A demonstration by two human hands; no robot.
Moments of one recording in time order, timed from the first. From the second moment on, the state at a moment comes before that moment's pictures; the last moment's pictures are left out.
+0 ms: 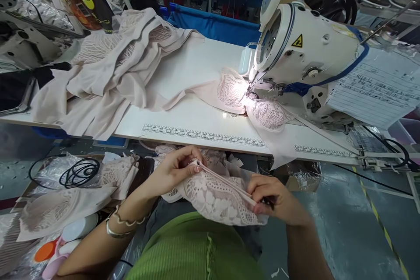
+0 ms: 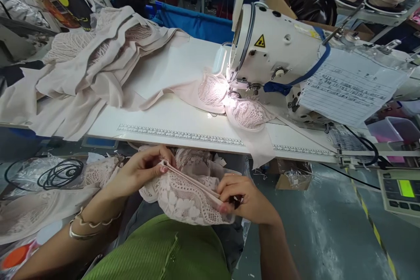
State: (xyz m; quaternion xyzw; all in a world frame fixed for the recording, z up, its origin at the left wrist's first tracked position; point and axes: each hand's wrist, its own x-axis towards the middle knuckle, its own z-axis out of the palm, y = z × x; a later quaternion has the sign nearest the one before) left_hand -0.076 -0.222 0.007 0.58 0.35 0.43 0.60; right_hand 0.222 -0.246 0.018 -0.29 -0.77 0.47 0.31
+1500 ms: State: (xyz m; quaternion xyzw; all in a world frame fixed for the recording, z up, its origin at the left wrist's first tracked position) left_hand -0.015 -0.222 0.004 0.71 0.28 0.34 0.55; right_hand 0.196 -0.238 0.029 -0.46 -0.77 0.35 0.29
